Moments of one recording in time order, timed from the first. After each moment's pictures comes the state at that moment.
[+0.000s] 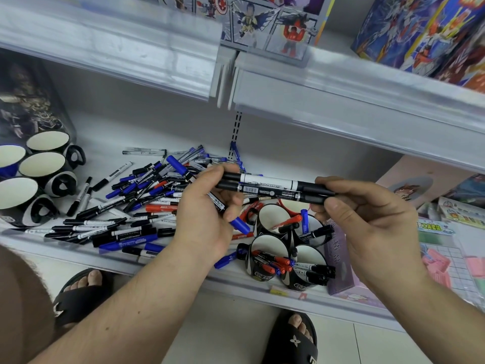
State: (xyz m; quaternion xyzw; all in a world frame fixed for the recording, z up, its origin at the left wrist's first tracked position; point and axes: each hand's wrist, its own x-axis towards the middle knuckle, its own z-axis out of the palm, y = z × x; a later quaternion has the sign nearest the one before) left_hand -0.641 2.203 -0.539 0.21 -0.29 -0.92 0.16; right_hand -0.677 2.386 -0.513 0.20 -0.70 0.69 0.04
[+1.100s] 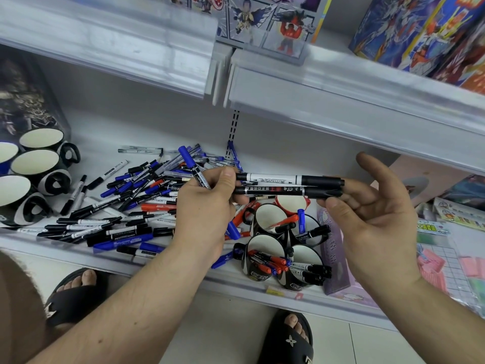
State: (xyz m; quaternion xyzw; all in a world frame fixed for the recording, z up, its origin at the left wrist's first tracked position) left_hand -0.646 2.207 -0.545 0.25 -0.47 -0.82 0.19; right_hand -0.684 2.392 -0.525 0.17 -0.69 0.69 0.09
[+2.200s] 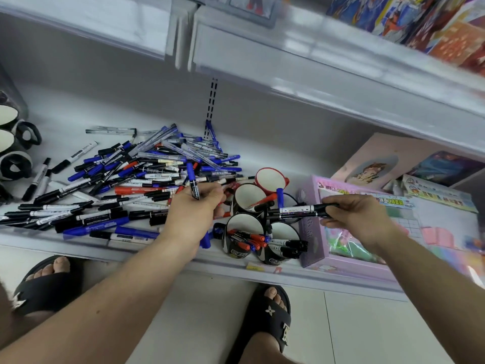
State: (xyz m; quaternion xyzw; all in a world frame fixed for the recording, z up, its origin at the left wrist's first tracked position) left_hand -0.650 2.219 -0.607 0.30 -0.57 -0.76 0.06; right_hand -0.755 2.492 -0.582 -0.04 -0.86 0.49 -0.13
